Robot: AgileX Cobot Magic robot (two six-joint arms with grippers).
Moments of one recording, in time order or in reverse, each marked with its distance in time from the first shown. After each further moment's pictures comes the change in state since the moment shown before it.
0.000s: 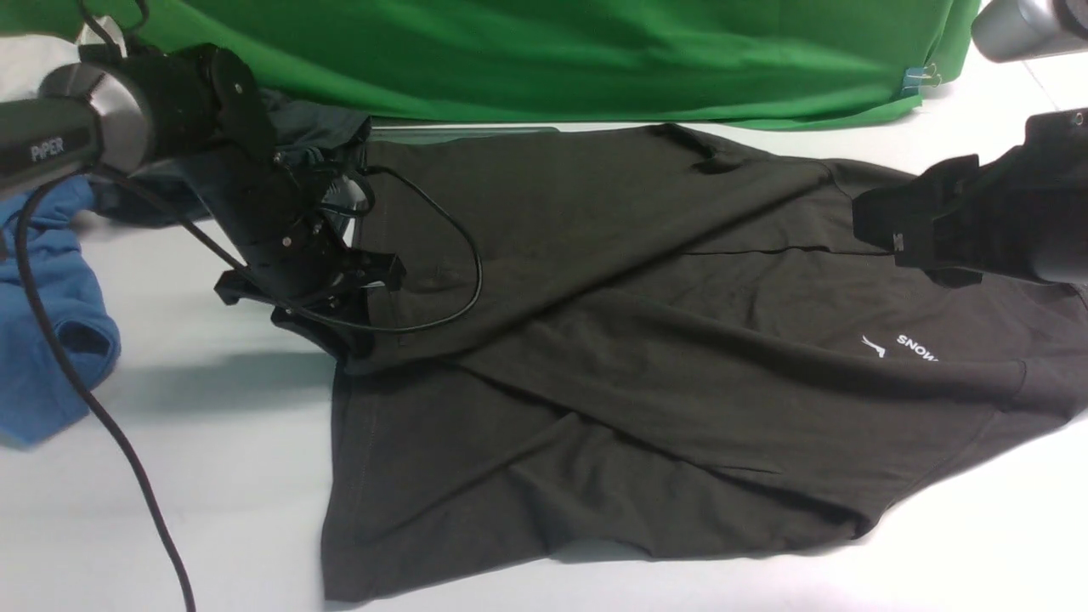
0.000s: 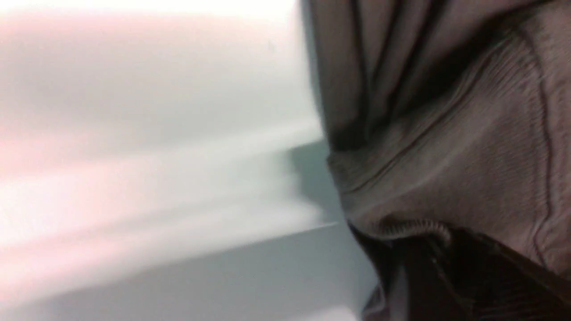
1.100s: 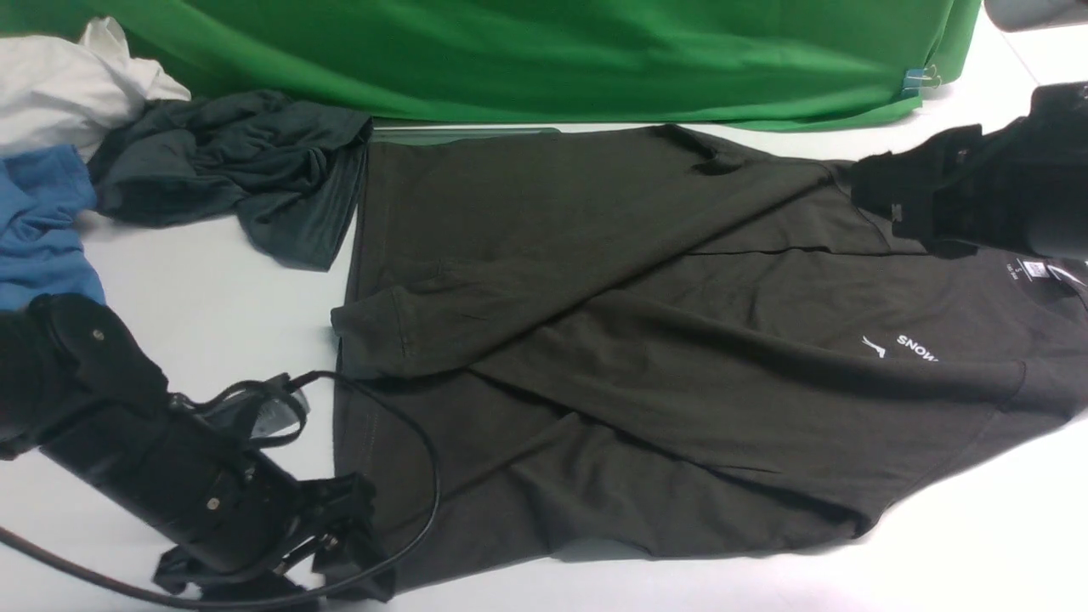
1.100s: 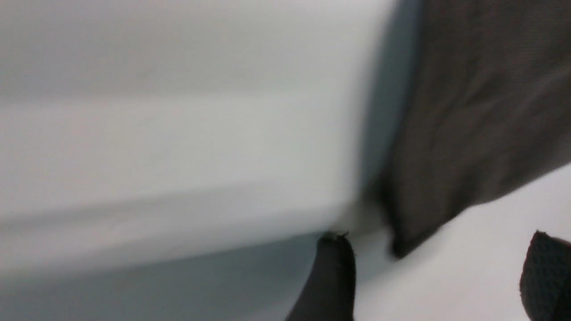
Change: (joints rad) right arm 0.000 0.000 0.000 0.000 -0.072 0.000; left arm 0.002 -0.484 0.917 -0.379 -0.258 0.102
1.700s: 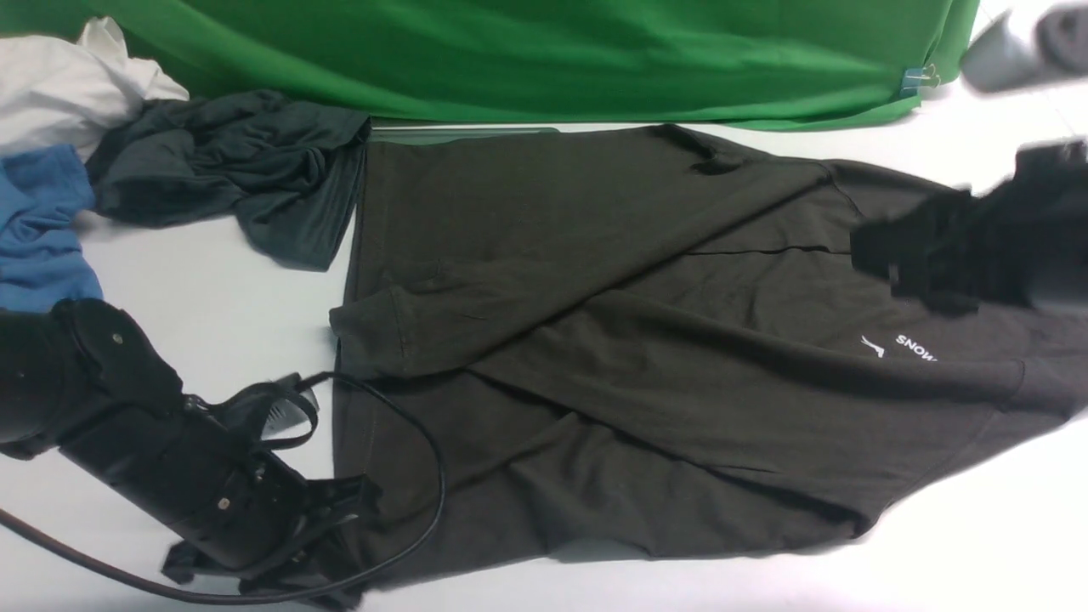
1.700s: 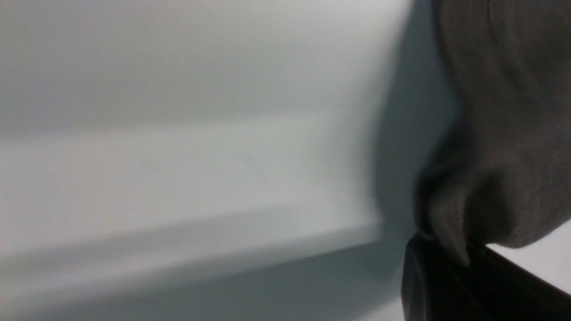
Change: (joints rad) right arm 0.000 0.000 0.065 0.001 0.091 -0.003; left arm -0.002 -0.013 -0.011 0.096 -0.086 -0.001
